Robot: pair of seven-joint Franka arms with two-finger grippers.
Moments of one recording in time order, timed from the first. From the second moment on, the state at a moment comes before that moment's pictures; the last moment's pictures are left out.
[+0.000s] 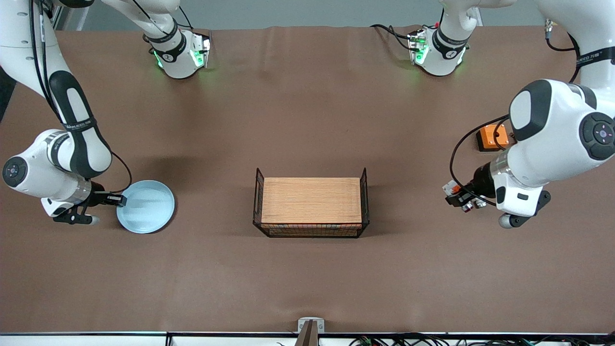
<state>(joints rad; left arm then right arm) -0.08 0.33 -0.14 -1.57 -0.15 1.93 -0.79 -0.17 0.52 -0.04 -1.91 0.14 2.36 -0.21</state>
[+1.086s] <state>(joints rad) -0.18 0.32 -0.27 -1.51 -0.12 1.92 -1.45 0.09 0.19 -0.03 -1.51 0.14 1.48 0.72</state>
